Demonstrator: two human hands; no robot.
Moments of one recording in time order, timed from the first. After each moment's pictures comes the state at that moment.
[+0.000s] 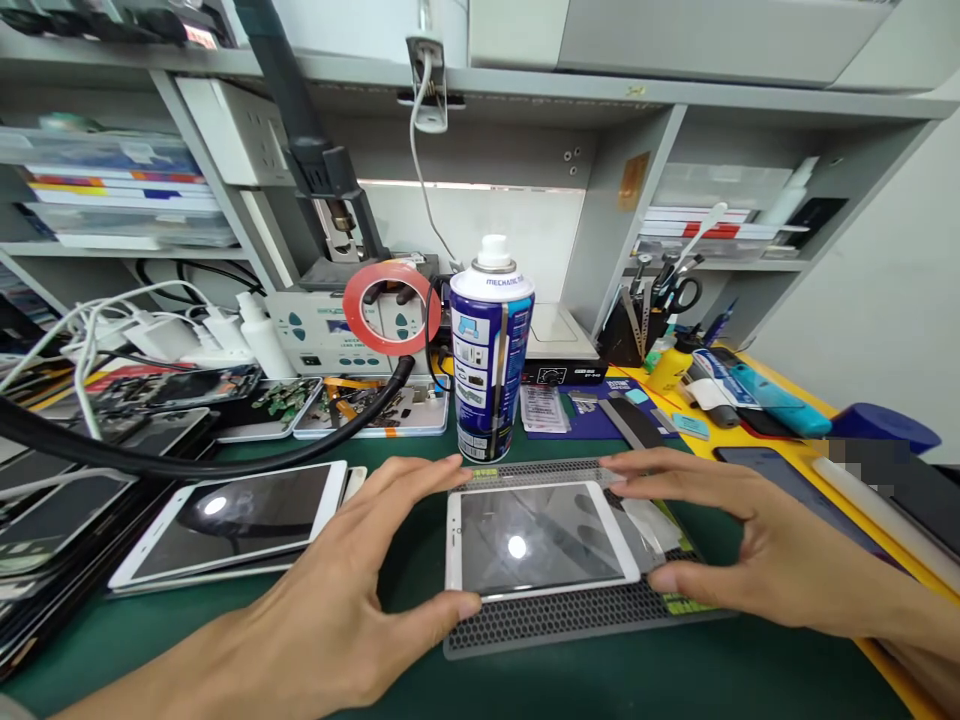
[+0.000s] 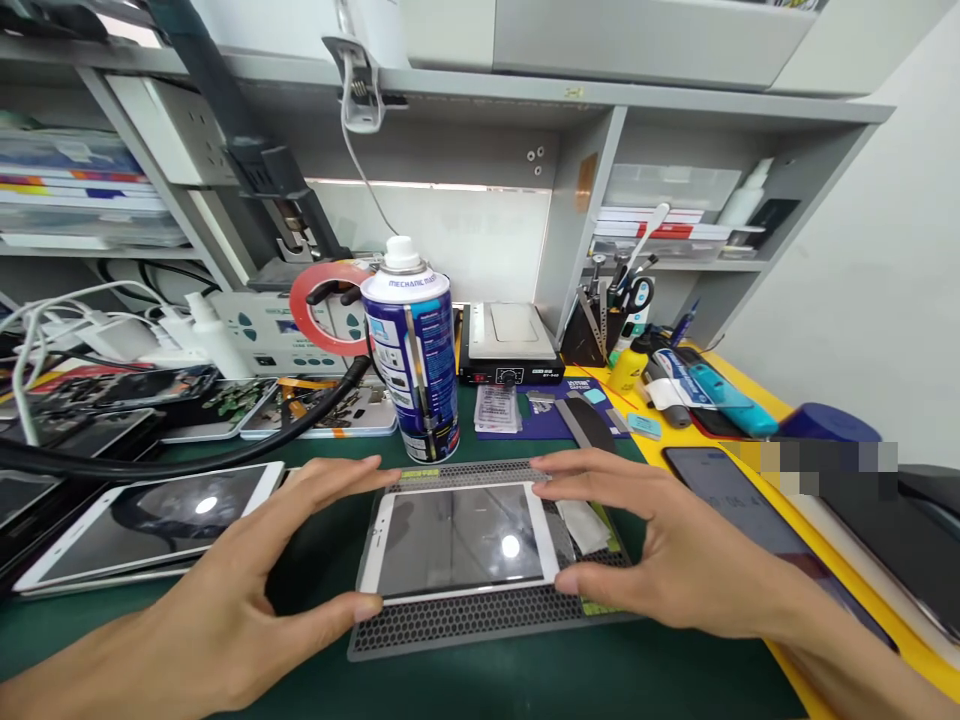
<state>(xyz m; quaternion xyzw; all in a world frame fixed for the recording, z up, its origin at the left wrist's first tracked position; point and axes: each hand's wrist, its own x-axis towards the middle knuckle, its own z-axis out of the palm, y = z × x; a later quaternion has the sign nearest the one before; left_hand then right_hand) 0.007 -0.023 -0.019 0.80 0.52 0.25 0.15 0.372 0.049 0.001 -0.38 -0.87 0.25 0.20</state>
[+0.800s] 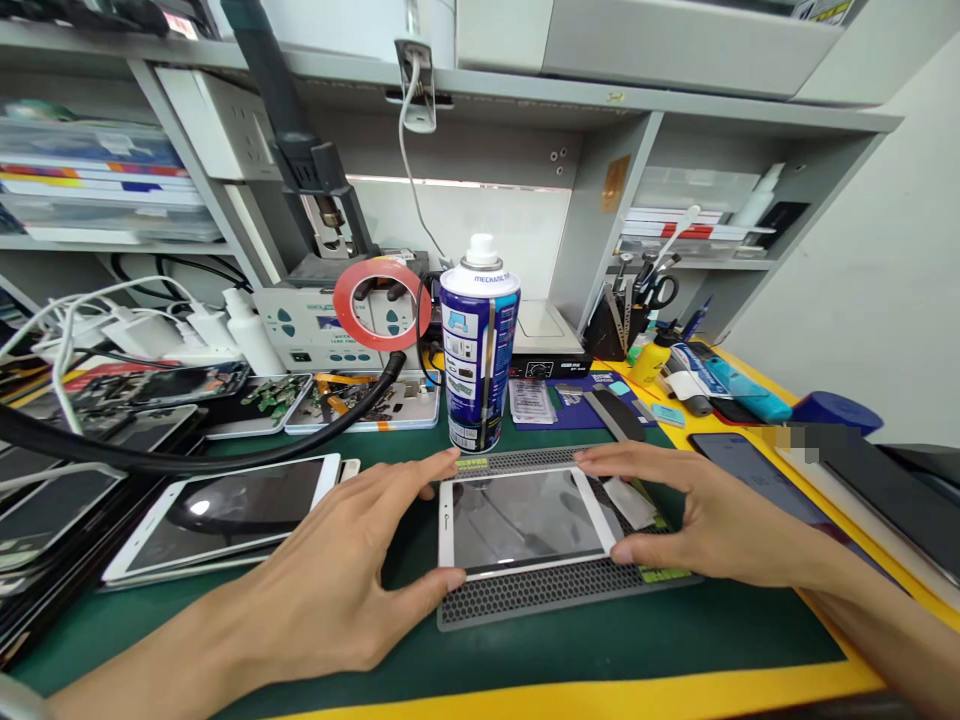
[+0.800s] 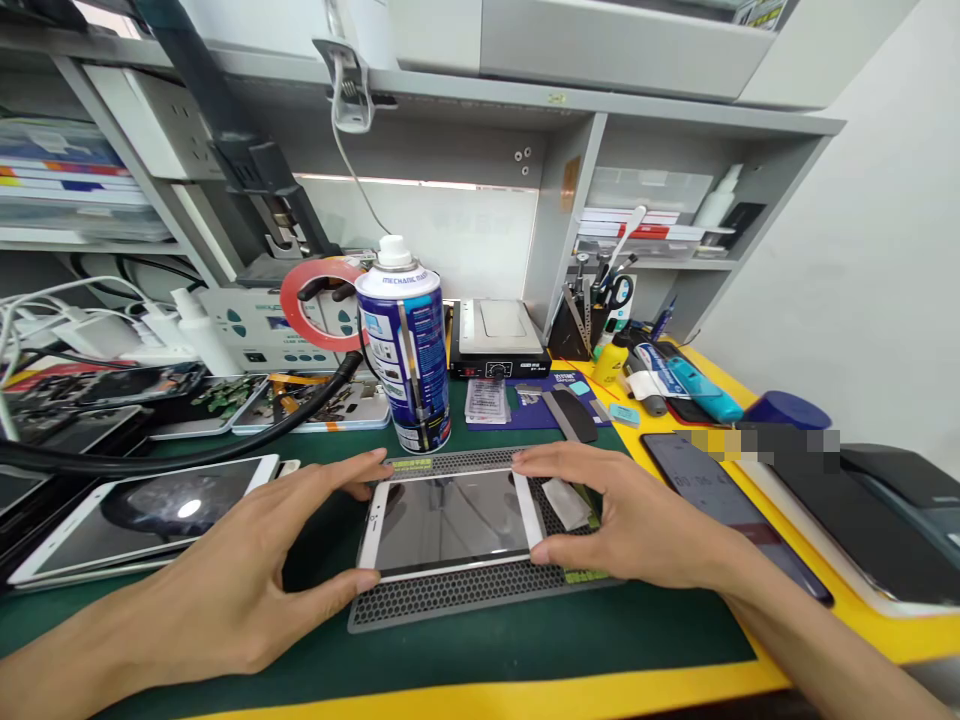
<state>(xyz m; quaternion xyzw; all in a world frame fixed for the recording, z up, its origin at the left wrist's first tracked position) 0.004 -0.016 -0.013 0.84 0.50 0.17 0.09 0.360 0.047 0.009 -0.43 -0.85 0.28 0.11</state>
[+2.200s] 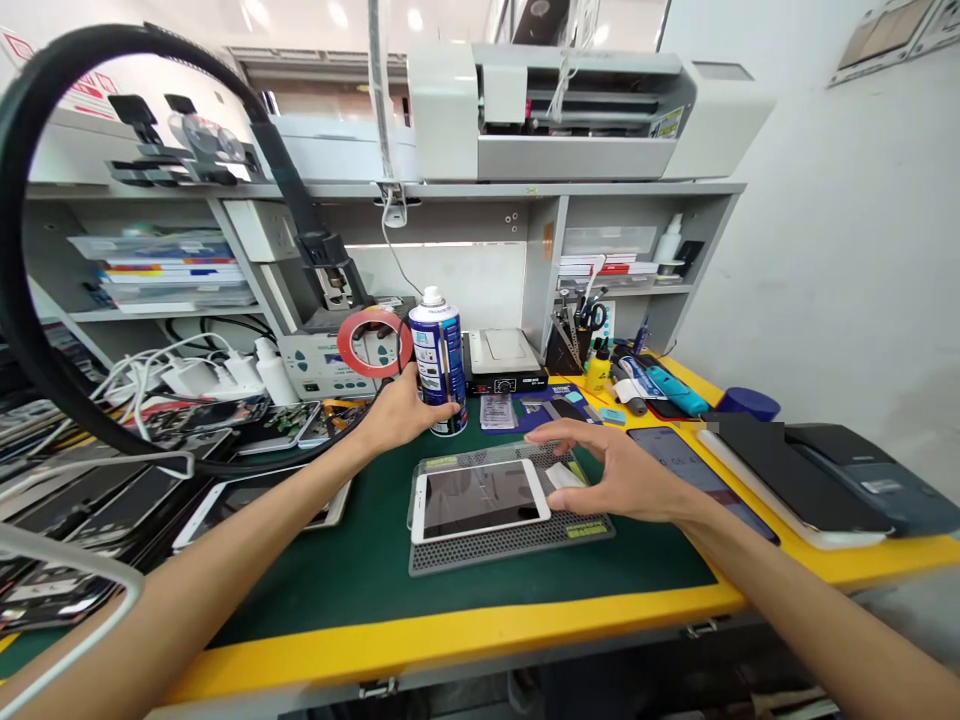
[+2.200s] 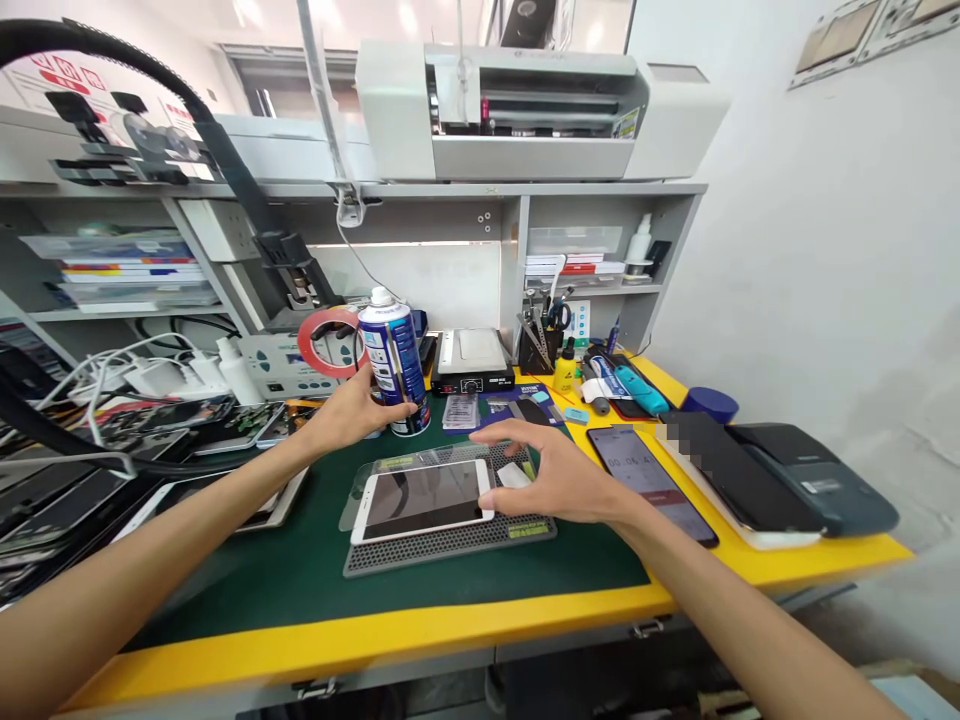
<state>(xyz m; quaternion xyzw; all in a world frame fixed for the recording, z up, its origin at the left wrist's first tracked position) 0.051 0.087 0.027 0.72 0.60 0.31 0.16 0.365 0.045 0.010 -0.32 -0.85 0.31 0.27</state>
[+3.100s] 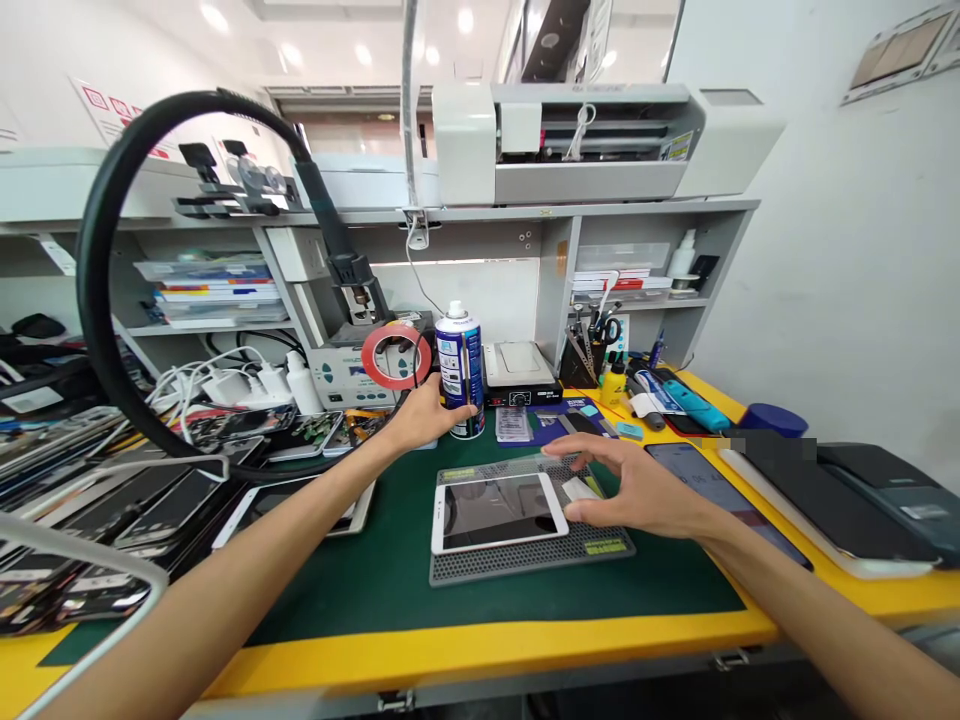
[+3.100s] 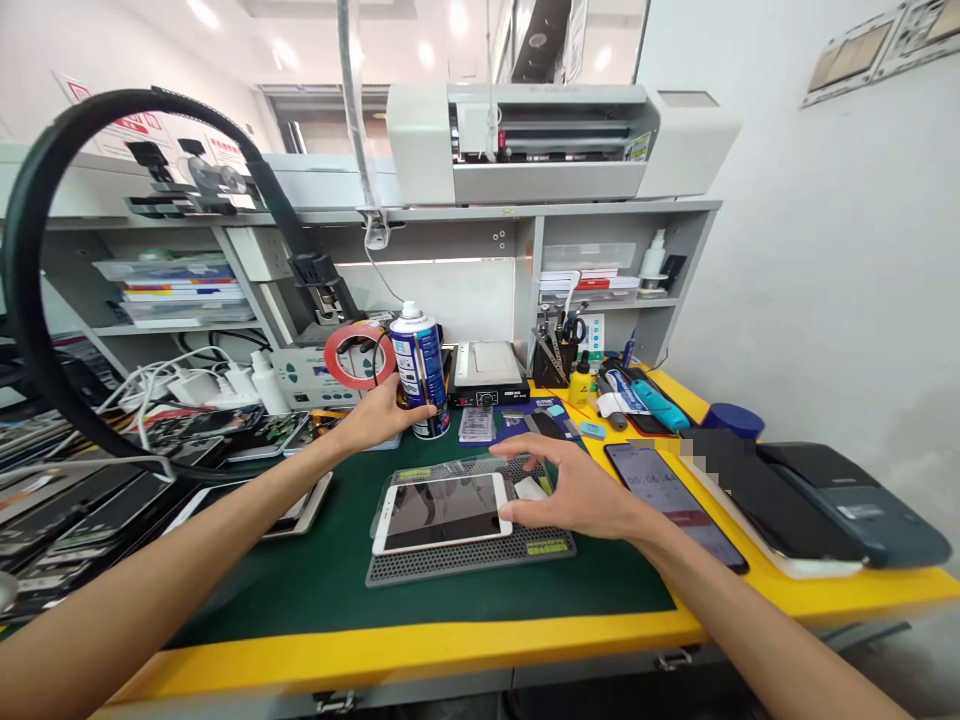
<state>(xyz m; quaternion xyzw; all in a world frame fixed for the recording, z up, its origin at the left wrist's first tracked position) 0.045 0.109 0.021 0.73 0.59 0.30 0.19 0.365 0.042 0.011 -0.37 -0.84 0.32 0.25</state>
